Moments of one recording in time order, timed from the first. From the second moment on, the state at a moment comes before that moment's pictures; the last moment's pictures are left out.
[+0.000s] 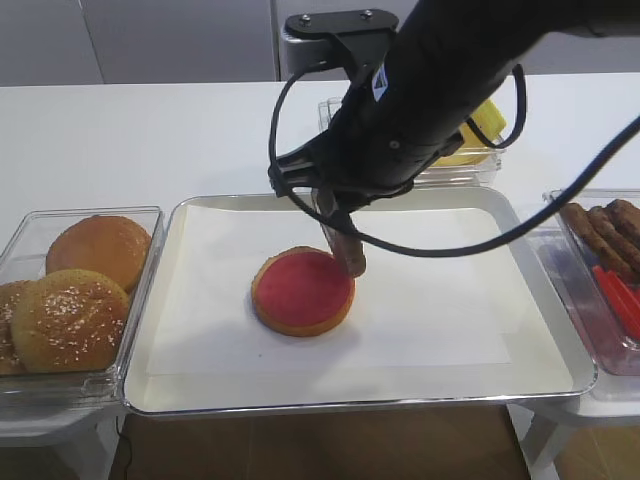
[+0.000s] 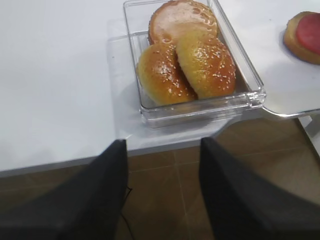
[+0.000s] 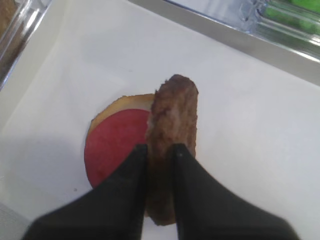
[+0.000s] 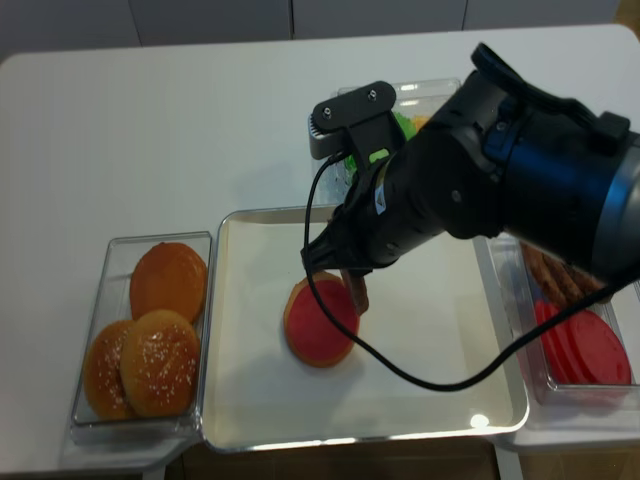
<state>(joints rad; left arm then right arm) -0.01 -0.02 -0.49 -0.05 1.19 0.00 0.73 1.61 -1.23 0.02 0.73 0.25</state>
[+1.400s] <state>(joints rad) -0.01 -0.02 -0.49 -0.05 1.19 0.00 0.73 1.62 -1.24 0.09 0.72 0.23</state>
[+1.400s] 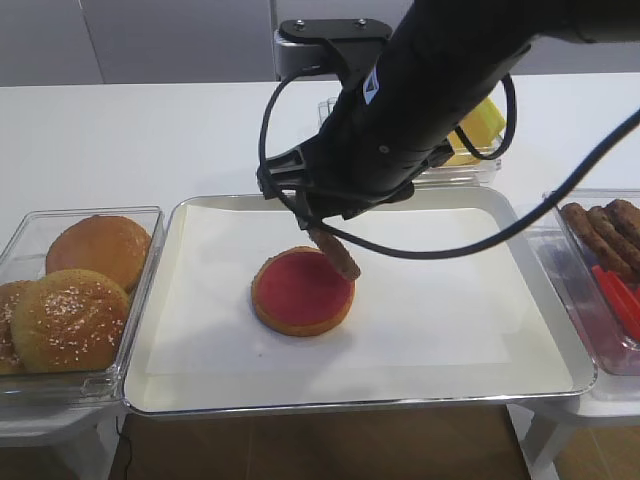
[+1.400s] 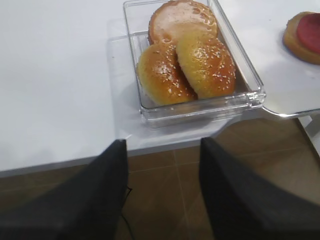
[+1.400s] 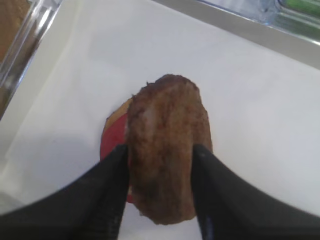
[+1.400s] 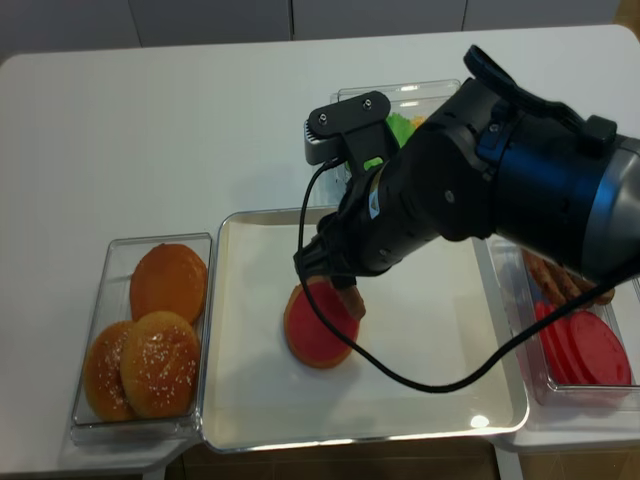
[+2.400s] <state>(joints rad) -0.01 -0.02 -0.49 -0.05 1.19 0.00 0.61 1.62 -1.25 -0.03 0.95 0.19</state>
